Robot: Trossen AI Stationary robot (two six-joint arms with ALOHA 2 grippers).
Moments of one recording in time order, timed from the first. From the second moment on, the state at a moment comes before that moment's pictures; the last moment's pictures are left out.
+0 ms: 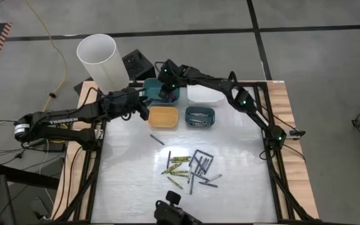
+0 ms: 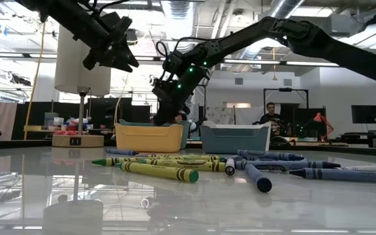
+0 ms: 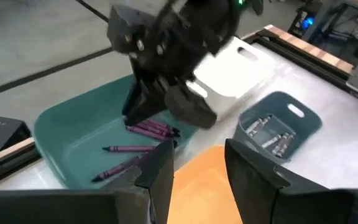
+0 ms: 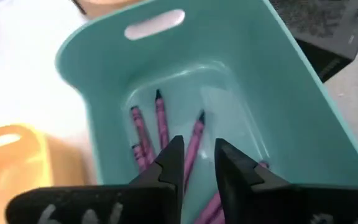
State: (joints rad) left arm 0.33 0.97 0.68 -0.08 -0.33 -0.32; right arm -0.52 2.45 2.32 -0.68 -0.21 -0.06
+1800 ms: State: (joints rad) left arm -0.17 1.97 1.42 -0.78 -0.10 -1.15; right arm -0.69 1.33 2.35 -1.34 0.03 -0.14
